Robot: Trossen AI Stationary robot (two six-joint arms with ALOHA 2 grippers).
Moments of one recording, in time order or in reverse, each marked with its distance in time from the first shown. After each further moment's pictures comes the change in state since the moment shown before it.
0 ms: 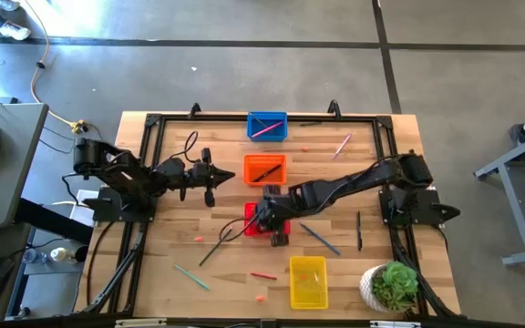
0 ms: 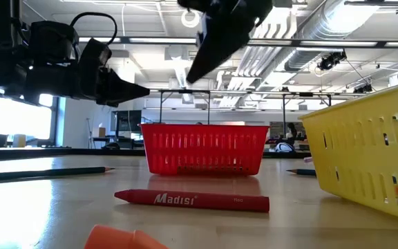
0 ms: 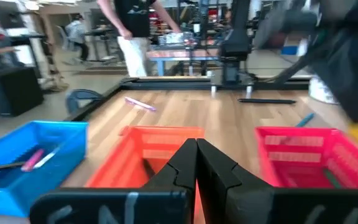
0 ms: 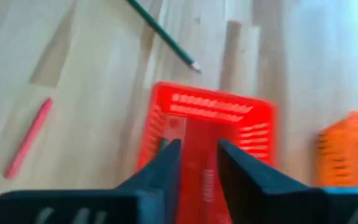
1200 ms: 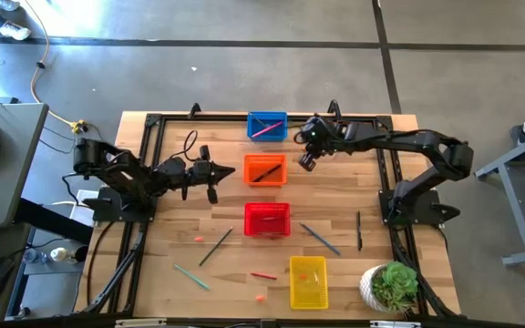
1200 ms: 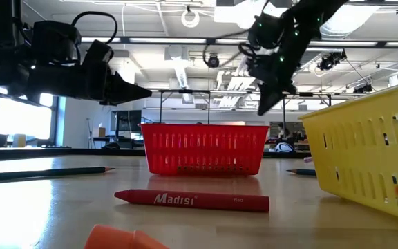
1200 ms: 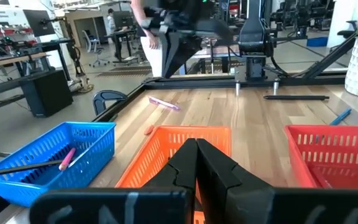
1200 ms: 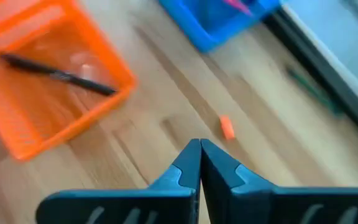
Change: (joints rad) left arm 0.000 0.000 0.016 -0.017 -0.076 0.046; right arm -0.600 -0.380 -0.439 0.005 0.083 0.208
